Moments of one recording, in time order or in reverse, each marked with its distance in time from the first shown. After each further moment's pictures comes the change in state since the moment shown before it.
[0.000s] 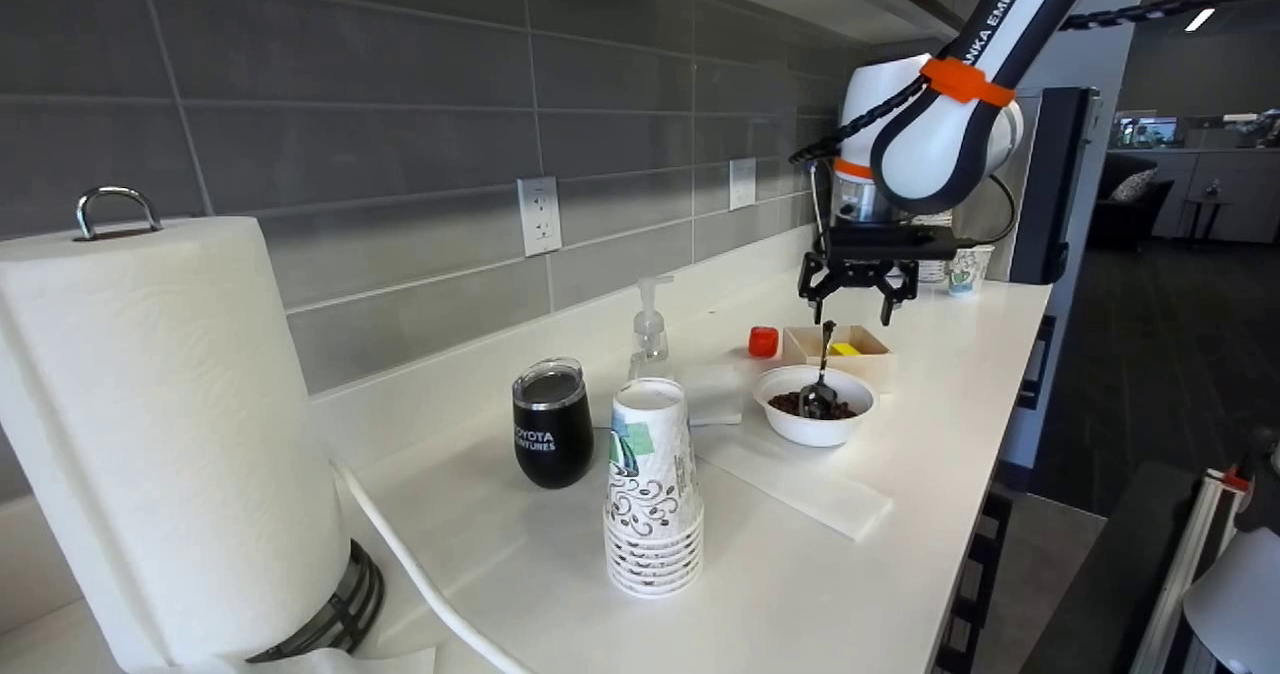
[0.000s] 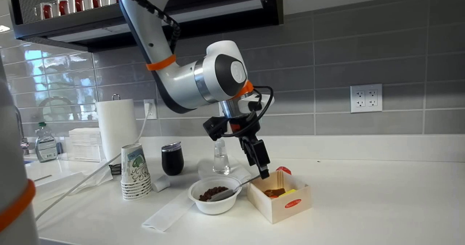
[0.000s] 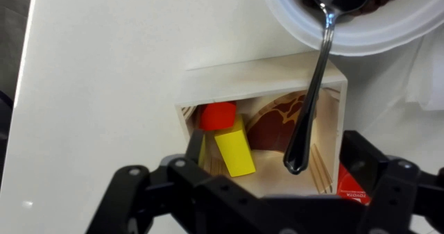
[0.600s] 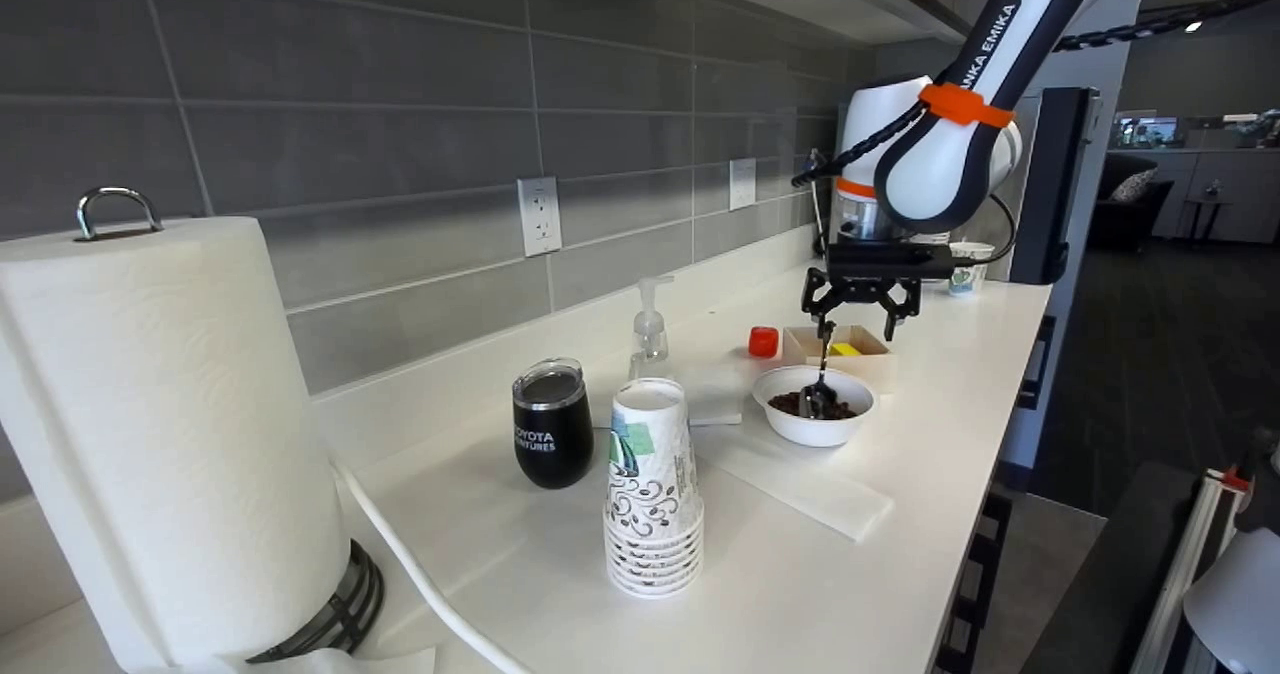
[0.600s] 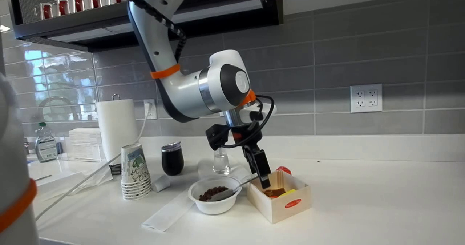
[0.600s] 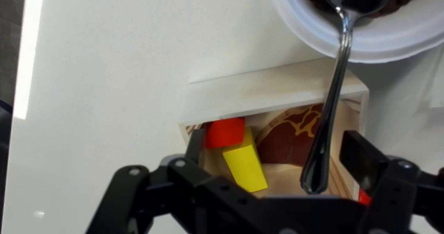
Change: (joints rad) arm 0.045 0.060 -0.064 0.005 -0.038 0.041 0.070
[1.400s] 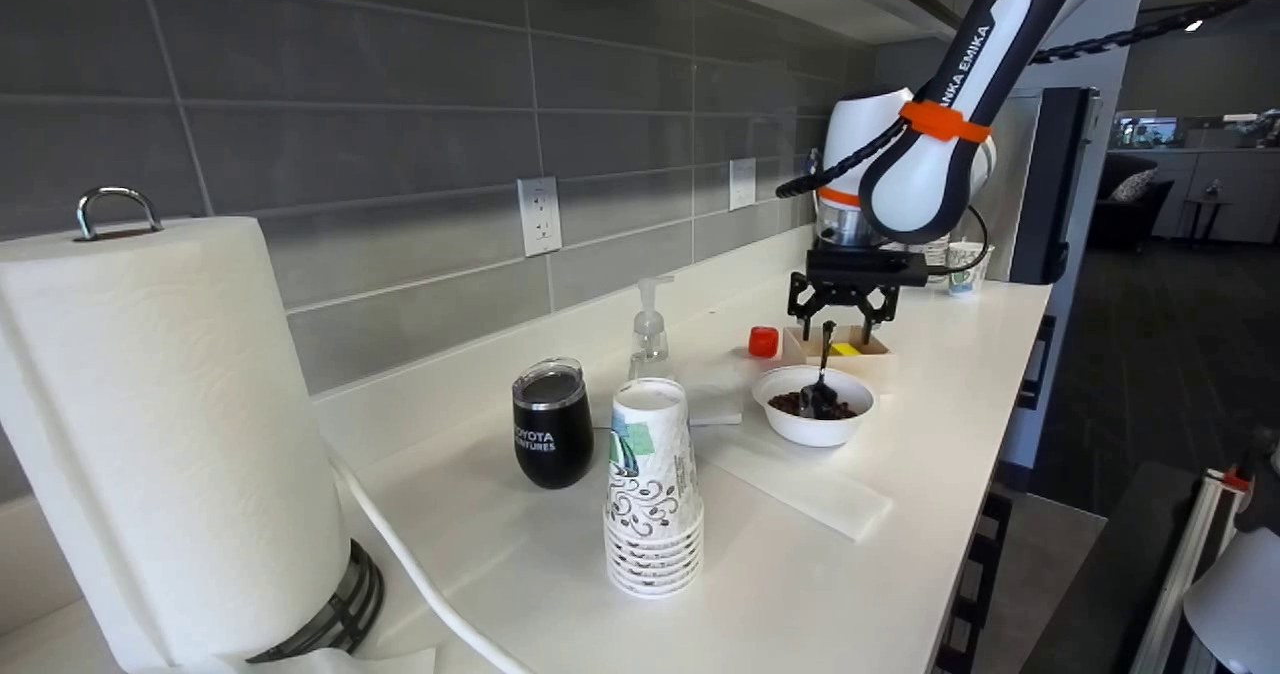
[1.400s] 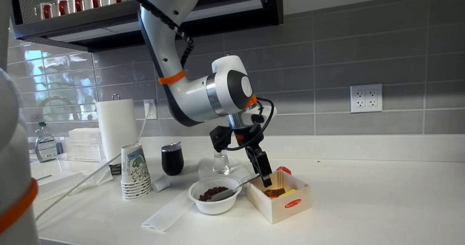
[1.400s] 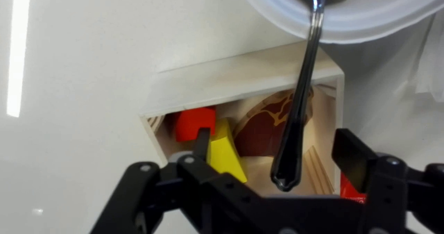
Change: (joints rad) arm 0.045 0.076 -0.030 0.064 -0.044 0.037 0.079
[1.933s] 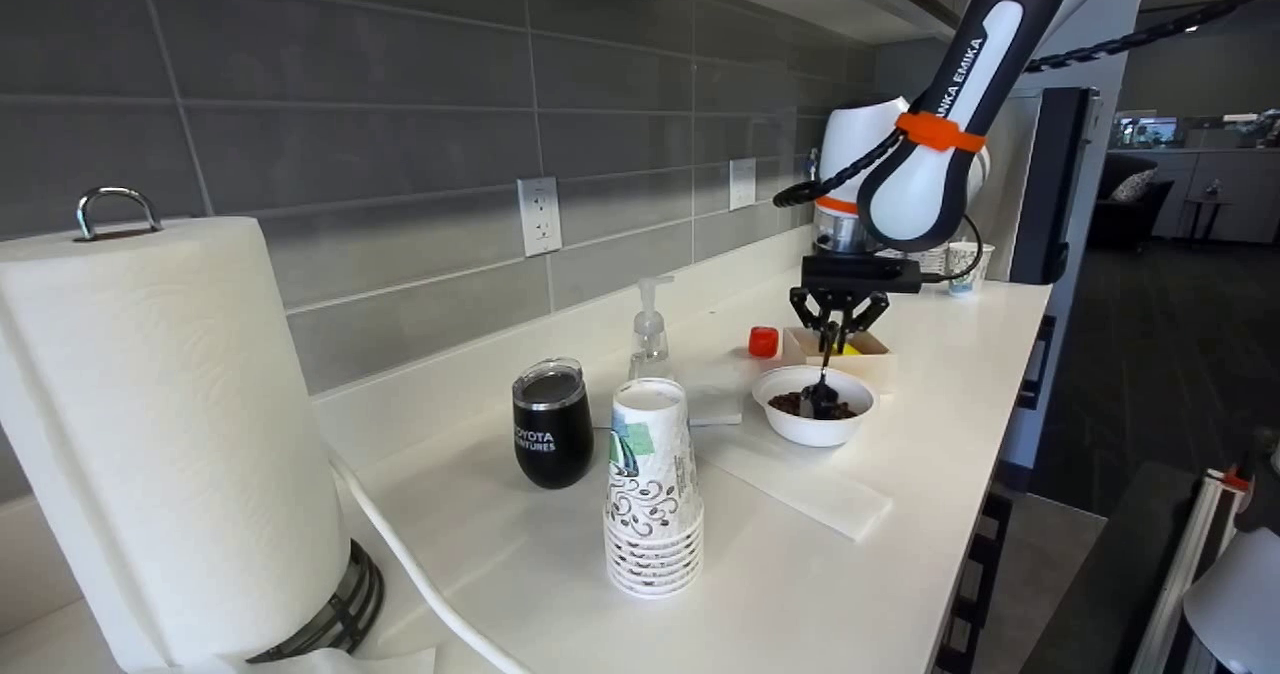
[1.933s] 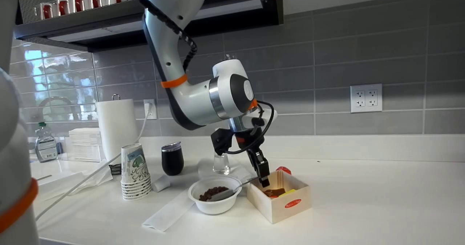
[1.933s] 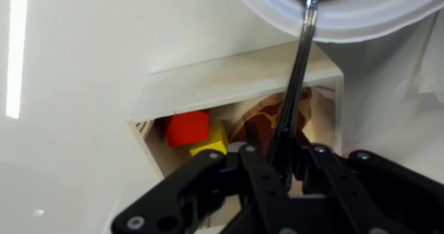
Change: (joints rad) arm 0.001 0.035 -0.001 0.018 -0.026 0.021 0.038
